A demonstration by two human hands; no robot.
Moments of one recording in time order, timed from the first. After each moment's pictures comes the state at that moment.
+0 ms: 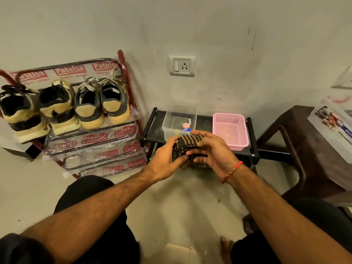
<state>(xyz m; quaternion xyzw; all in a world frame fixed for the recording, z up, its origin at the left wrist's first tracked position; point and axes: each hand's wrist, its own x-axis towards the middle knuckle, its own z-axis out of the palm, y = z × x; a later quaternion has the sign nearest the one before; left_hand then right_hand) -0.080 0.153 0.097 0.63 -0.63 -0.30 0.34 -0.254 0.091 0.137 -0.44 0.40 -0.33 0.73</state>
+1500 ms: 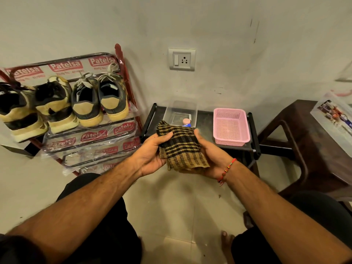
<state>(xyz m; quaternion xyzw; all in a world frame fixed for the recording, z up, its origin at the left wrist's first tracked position) -0.059 0.152 0.127 0.43 -0.18 -0.70 0.55 -0.246 0.087 0.108 -0.34 0.41 -0.15 0.83</state>
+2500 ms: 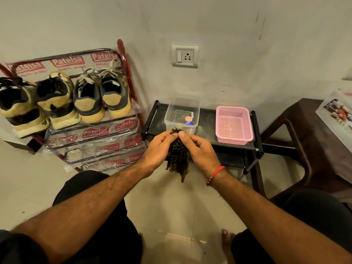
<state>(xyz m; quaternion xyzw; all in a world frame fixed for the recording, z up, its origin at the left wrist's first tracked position) -0.070 0.154 0.113 0.62 -0.44 -0.45 0.47 -0.215 0.115 0.105 -0.57 0.41 -0.36 0.61</state>
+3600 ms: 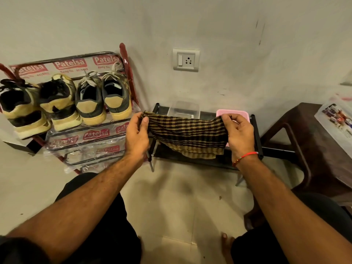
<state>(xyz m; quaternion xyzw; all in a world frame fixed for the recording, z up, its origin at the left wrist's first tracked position) -0.022 0.134 0.113 0.63 -0.33 -0.27 0.65 -0.267 0.053 0.136 -0.48 0.47 -0.53 0.51</state>
